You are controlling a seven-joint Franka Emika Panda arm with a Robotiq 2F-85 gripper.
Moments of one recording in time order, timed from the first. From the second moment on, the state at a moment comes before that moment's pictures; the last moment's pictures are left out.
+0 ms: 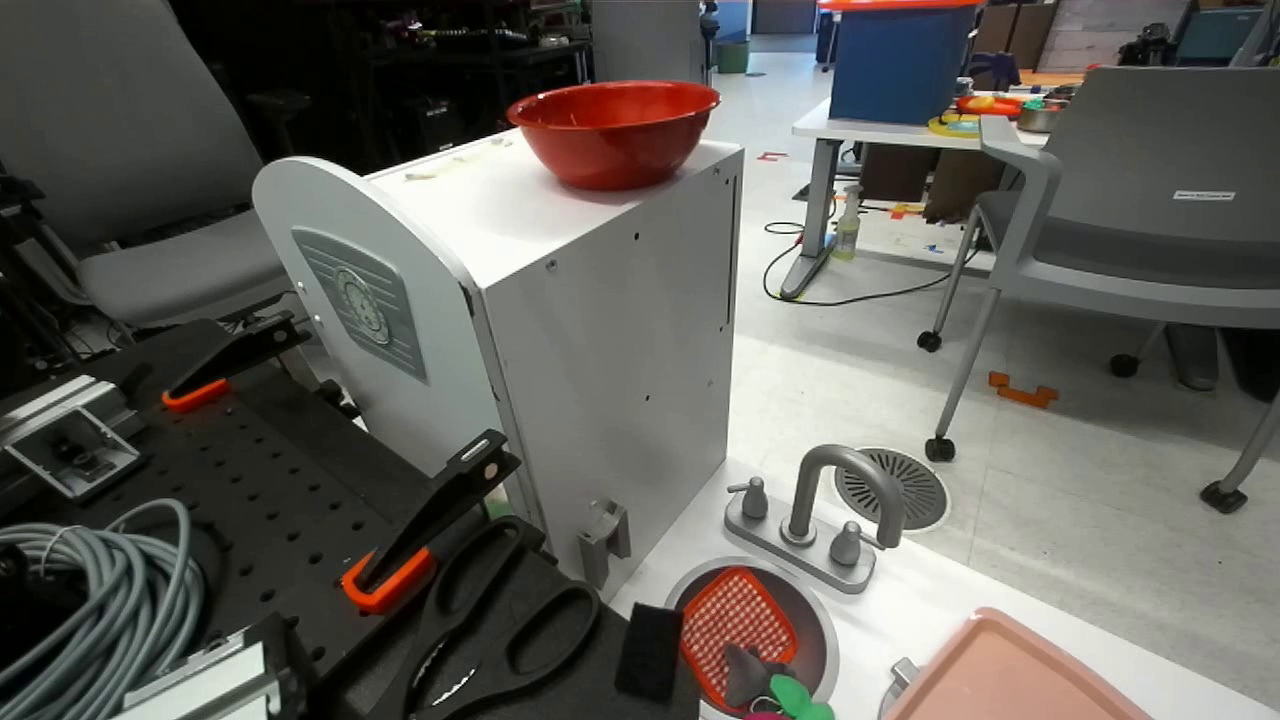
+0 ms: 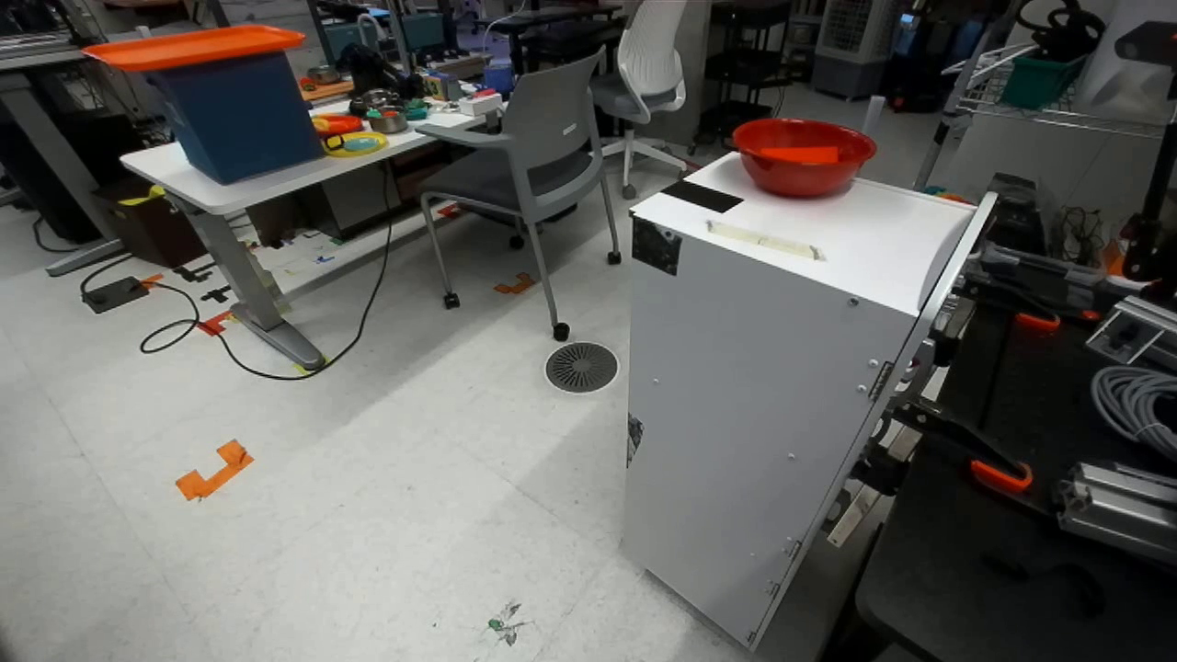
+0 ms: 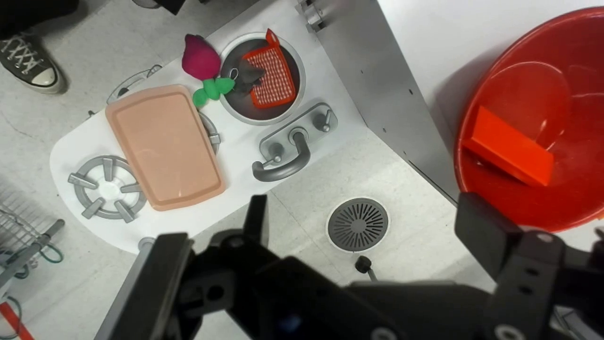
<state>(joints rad) -0.19 0.03 -0.20 -2.24 0.11 2.32 0.05</state>
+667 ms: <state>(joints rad) -0.19 0.03 -0.20 -2.25 0.11 2.32 0.04</state>
